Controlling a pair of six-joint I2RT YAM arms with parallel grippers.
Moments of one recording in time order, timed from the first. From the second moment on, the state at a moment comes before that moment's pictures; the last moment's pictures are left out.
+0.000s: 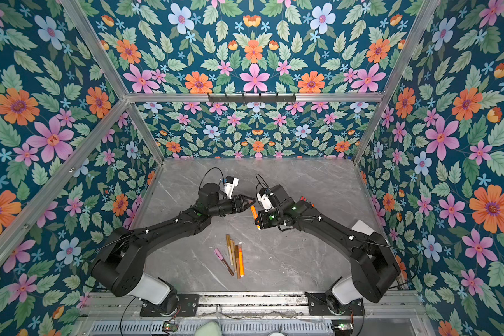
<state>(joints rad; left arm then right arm) -0.58 1.54 0.83 0.36 0.56 -0.81 0.67 1.47 1.06 -0.49 -0.34 0.42</state>
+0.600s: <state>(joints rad) -0.58 1.57 0.78 0.54 0.61 -0.94 0.67 1.41 1.00 -0.47 -0.33 0.42</state>
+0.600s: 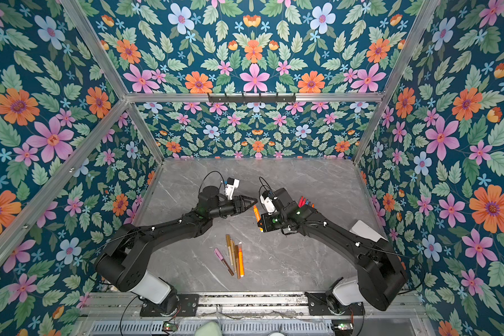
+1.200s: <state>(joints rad) -0.58 1.60 0.75 0.67 0.63 -1.02 0.67 1.40 0.98 -0.45 -0.34 0.42</state>
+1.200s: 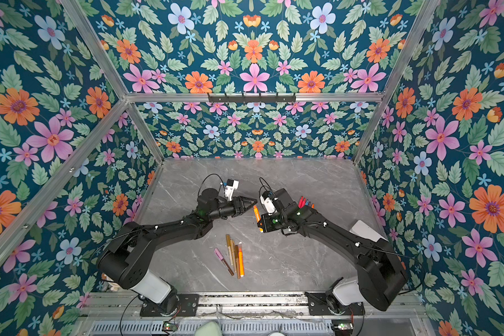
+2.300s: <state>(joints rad) -0.59 1.61 0.75 0.71 0.64 -1.04 0.67 1.37 0.95 -0.43 -0.34 0.42</state>
